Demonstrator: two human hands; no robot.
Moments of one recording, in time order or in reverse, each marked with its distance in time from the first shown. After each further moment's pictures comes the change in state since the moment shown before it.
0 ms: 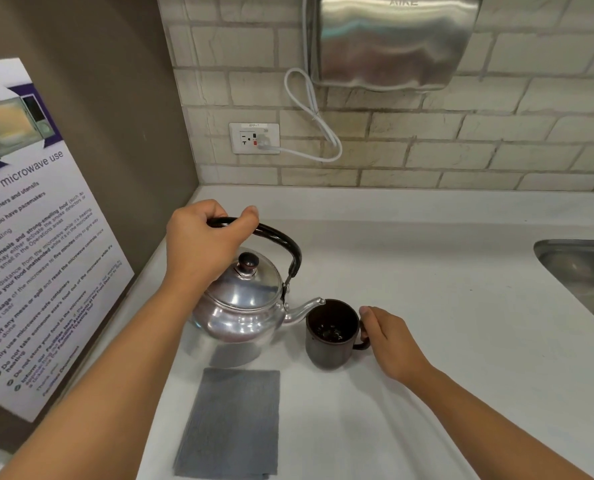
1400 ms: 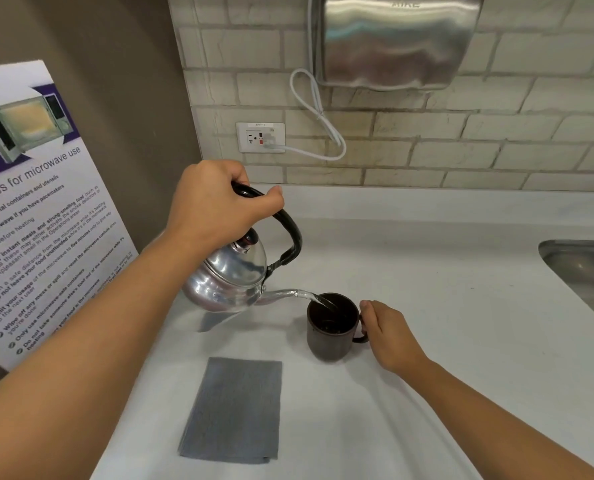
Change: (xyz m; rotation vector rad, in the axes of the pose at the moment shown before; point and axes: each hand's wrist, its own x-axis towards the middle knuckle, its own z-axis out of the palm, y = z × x) left_hand 0.016 0.053 -0.014 0.291 -0.139 0.234; right_hand 0.000 0.000 0.003 -0.065 0.024 -0.034
